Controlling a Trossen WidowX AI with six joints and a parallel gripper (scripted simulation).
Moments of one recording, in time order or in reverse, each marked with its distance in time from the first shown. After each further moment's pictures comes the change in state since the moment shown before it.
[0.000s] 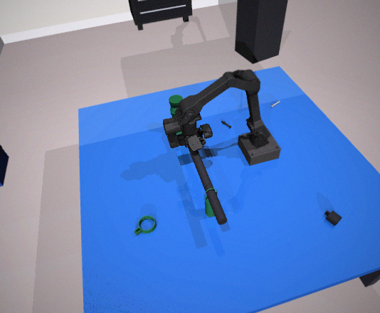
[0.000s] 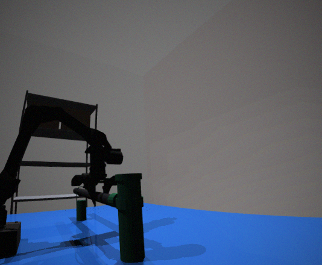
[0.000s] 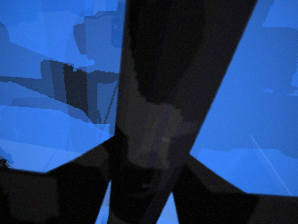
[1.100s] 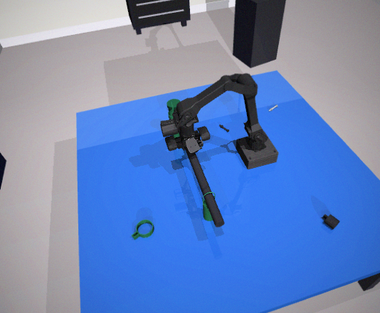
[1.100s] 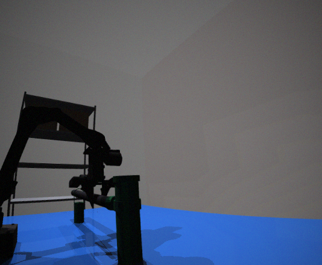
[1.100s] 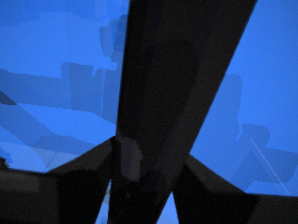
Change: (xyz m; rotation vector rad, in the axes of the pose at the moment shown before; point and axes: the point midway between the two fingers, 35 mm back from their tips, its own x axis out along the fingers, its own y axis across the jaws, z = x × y) arm 0.002 0.001 -0.007 -0.007 -0.017 0.005
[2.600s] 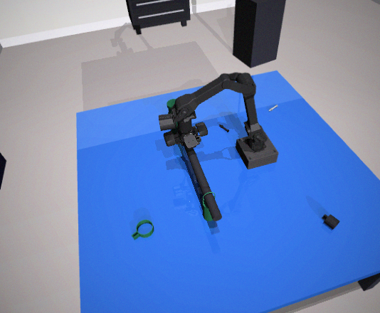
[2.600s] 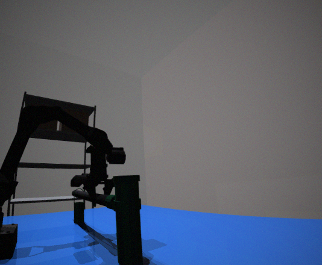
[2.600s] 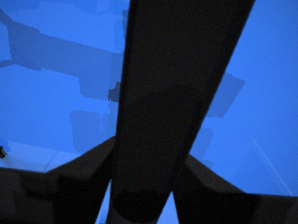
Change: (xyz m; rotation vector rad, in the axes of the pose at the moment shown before) arm 0.003 0.000 -0.026 -0.004 0.003 0.005
